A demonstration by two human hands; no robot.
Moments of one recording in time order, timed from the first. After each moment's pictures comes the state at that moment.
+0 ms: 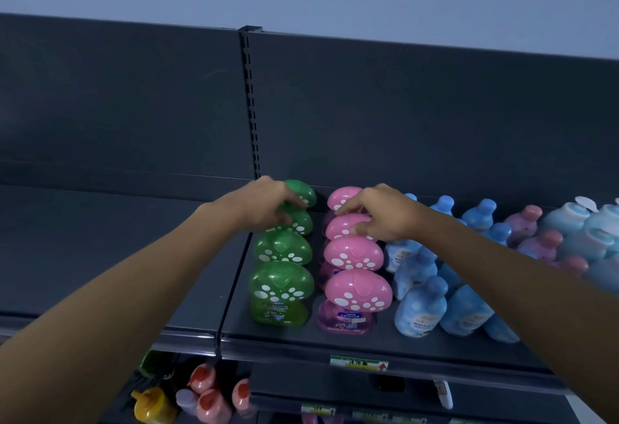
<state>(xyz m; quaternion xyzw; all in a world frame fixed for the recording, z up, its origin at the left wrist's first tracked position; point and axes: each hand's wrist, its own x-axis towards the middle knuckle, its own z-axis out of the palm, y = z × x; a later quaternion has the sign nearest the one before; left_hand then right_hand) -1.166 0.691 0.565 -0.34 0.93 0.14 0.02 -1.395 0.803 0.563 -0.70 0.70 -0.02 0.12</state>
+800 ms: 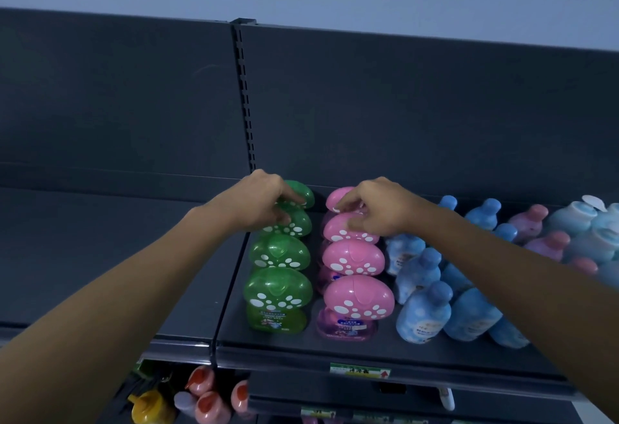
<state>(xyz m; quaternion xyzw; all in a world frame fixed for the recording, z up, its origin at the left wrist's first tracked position) -1.168 0.681 0.562 -0.34 0.93 0.14 -0.05 -1.395 0.794 0.571 -0.70 0.71 -0.04 0.11</state>
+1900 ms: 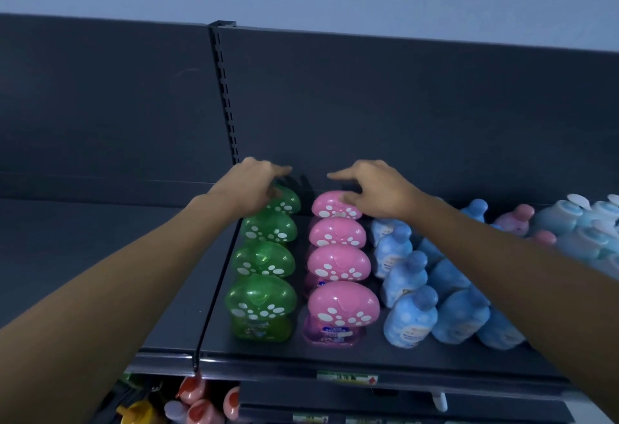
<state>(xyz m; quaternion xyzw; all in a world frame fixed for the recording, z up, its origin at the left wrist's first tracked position) -1.201 0.652 0.558 -0.38 0.92 0.08 -0.09 -1.422 0.781 0.580 -0.69 0.72 -0.10 0.06</state>
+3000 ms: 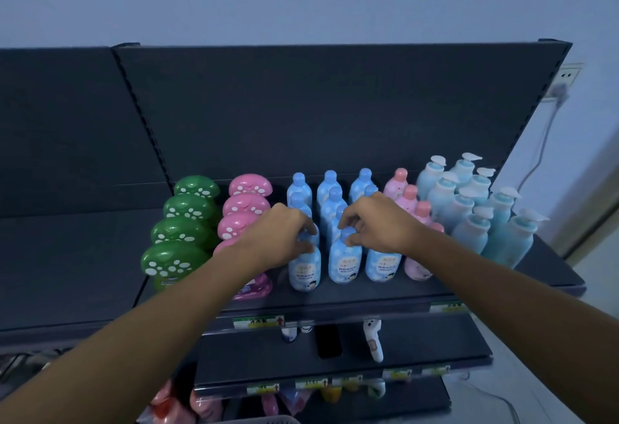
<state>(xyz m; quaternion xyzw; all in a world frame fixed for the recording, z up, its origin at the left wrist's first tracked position) -1.308 0.875 0.536 -0.24 0.96 0.10 -0.09 -1.504 0.992 0.549 -0.66 0.74 -0.13 0.07</state>
